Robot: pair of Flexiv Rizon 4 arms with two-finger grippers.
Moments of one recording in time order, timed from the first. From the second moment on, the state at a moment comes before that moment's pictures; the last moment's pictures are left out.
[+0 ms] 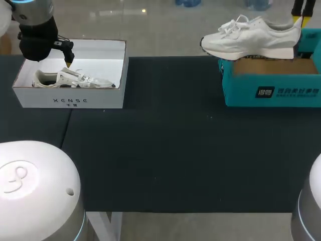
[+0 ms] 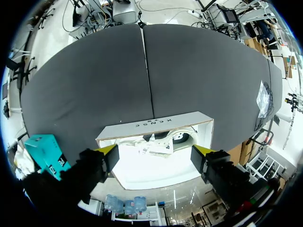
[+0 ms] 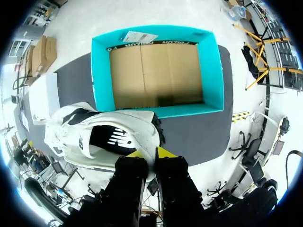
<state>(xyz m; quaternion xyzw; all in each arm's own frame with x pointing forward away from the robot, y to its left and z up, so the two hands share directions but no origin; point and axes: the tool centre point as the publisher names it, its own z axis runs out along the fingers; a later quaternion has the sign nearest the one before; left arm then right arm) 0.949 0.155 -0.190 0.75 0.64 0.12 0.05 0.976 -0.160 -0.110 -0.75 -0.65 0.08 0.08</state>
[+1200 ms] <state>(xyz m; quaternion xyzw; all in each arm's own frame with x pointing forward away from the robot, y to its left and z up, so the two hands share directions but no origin) 0.949 0.155 -0.190 0.75 0.64 0.12 0.05 0.799 -0.025 -0.134 -0.74 -0.67 -0.09 -0.03</state>
